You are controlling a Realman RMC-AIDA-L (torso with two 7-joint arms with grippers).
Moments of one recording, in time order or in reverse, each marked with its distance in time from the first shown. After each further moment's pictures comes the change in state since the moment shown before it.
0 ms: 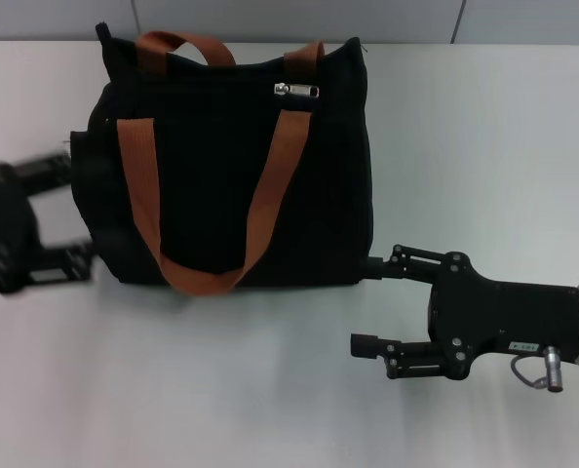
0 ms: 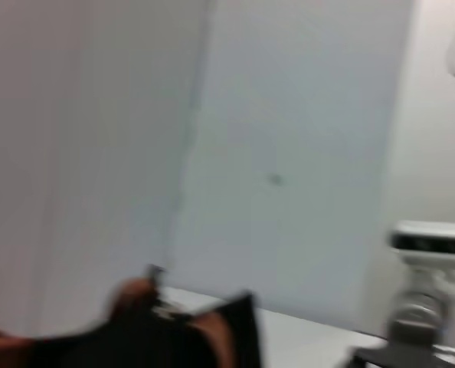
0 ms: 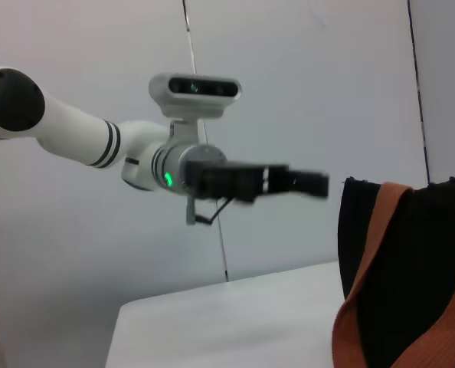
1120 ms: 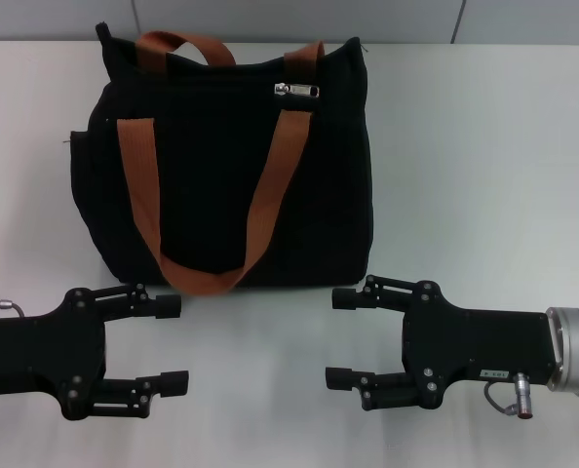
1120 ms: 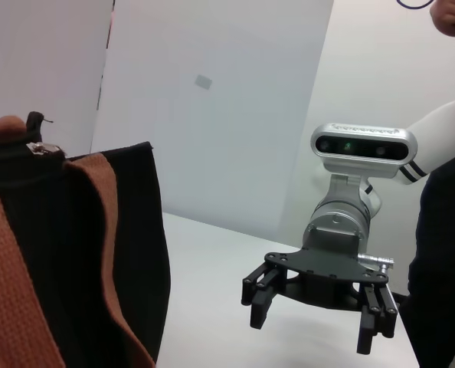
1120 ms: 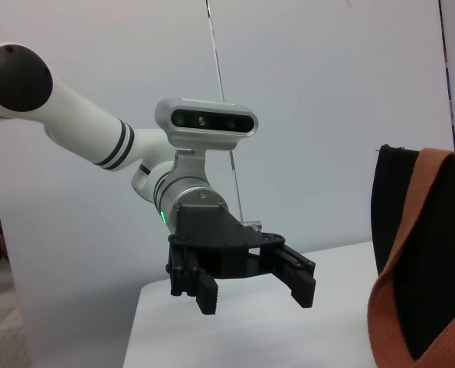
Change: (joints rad) left arm 0.032 -0.039 0.132 -0.152 0.147 -0.069 0.183; right arm 0.045 0.005 -0.030 0.141 -0.007 0.047 -0.104
